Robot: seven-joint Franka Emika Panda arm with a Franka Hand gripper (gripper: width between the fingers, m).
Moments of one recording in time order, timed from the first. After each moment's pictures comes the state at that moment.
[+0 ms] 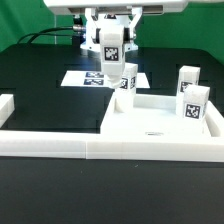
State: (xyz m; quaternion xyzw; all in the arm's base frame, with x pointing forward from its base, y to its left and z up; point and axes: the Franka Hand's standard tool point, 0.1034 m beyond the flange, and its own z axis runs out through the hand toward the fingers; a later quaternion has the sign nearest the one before) arm 0.599 -0.021 0.151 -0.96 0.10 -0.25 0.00
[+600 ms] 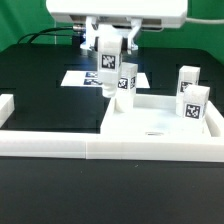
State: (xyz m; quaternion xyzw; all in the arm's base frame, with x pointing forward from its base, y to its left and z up) arm 0.598 -0.020 0.134 -0.95 0.10 -0.30 -0.04
